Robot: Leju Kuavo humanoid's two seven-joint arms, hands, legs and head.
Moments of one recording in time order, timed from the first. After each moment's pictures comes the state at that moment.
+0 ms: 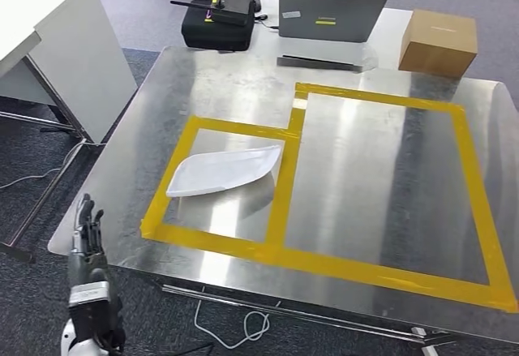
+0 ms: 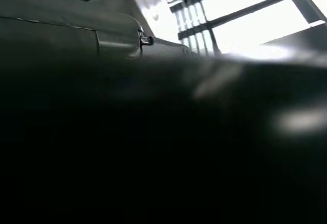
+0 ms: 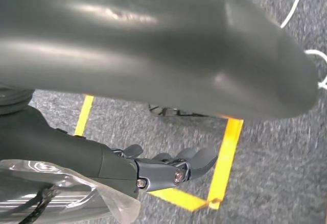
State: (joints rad) left arm 0.22 -0.16 -0.05 -1.65 -0.26 0.20 -0.66; right arm -0.02 0.19 -0.99 -0.20 0.83 0.00 -0.33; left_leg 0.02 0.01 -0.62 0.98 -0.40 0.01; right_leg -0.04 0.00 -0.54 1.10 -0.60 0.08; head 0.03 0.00
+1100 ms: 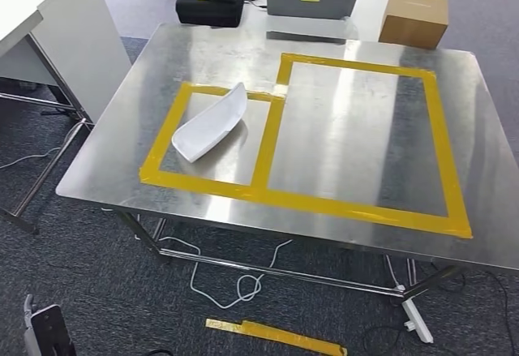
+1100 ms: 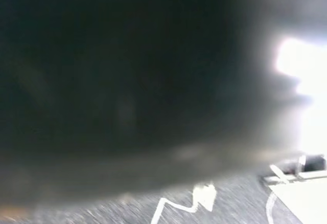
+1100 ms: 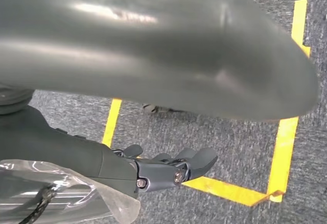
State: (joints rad) left arm 0.12 -0.25 0.58 -1.02 -0.21 0.24 -0.66; right arm -0.02 0.20 -1.06 -0.20 0.87 0.00 -0.33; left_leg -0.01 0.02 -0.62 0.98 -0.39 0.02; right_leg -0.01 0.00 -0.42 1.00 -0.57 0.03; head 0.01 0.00
